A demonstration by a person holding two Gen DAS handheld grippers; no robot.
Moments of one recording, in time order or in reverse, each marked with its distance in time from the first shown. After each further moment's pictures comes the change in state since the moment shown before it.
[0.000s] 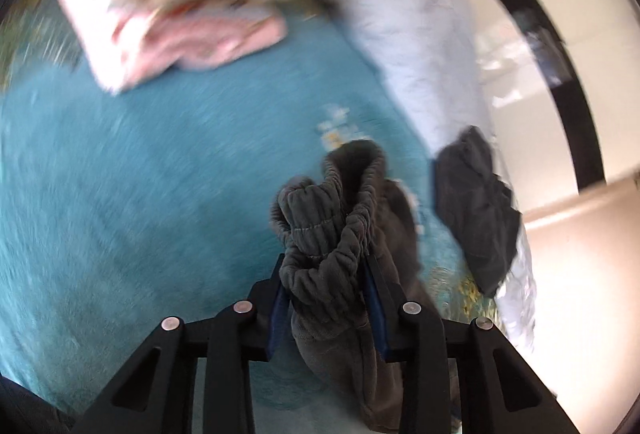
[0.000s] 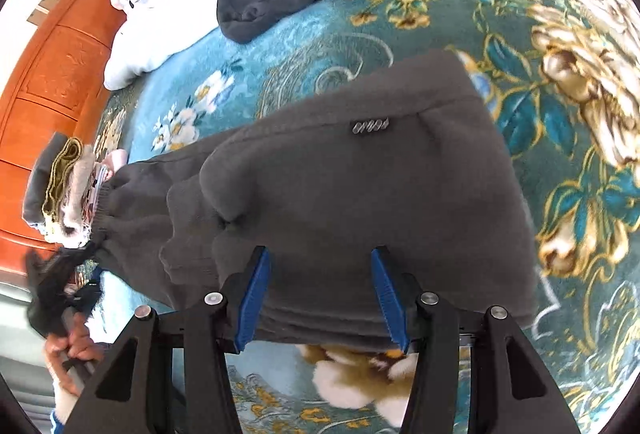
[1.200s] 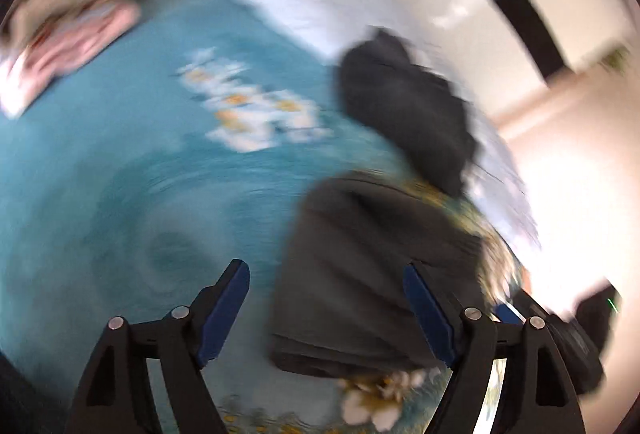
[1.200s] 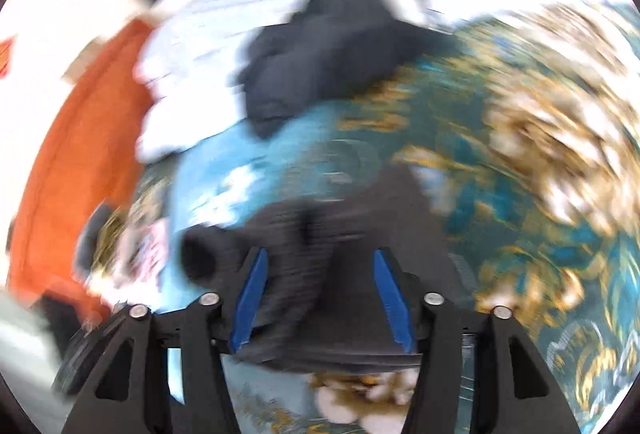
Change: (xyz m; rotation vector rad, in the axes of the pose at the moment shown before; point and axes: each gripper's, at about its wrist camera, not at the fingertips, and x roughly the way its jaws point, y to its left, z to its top) left arm 0.026 -0.068 -0.080 0.124 0.214 -0.004; right arm -0.083 -0.005 0.019 -0.084 -0.198 0.178
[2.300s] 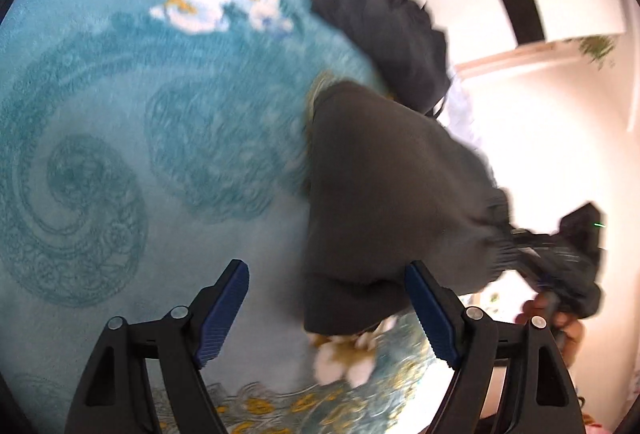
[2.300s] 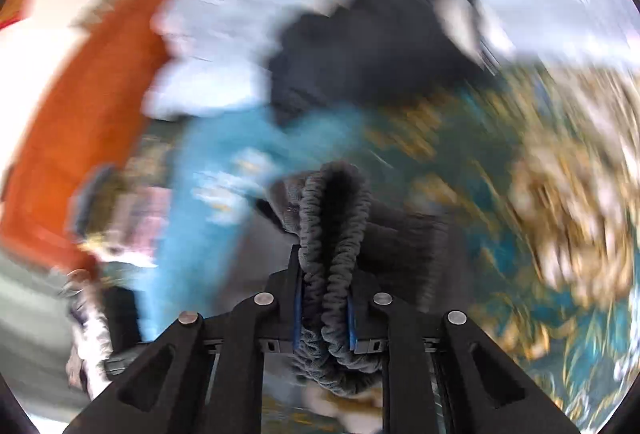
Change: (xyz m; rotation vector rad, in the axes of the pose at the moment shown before) left arm 0.041 -0.015 -0.037 0.064 0.329 -0.237; right arm 0.023 -0.045 0.023 0.066 0.164 -0.162
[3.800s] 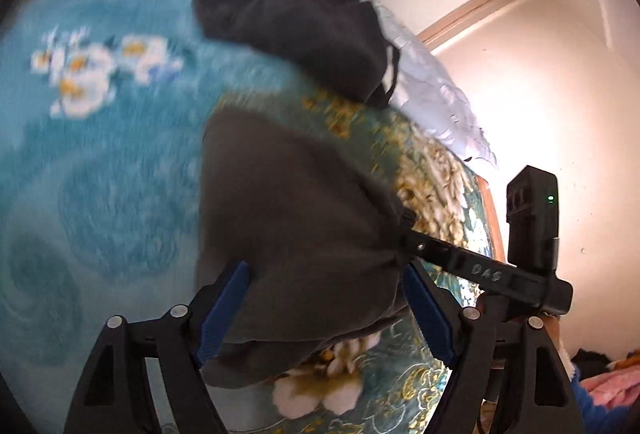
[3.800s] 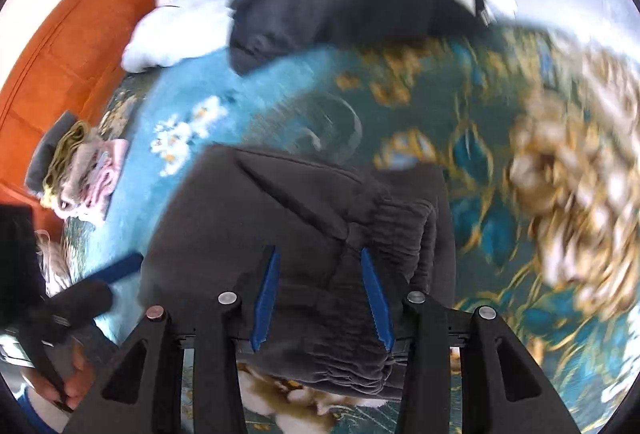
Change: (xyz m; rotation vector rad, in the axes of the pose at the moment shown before) left arm 0.038 -0.068 0.022 0.232 -0.079 0.072; right arm 0.028 0.003 -0.015 -0.167 0.002 -0.006
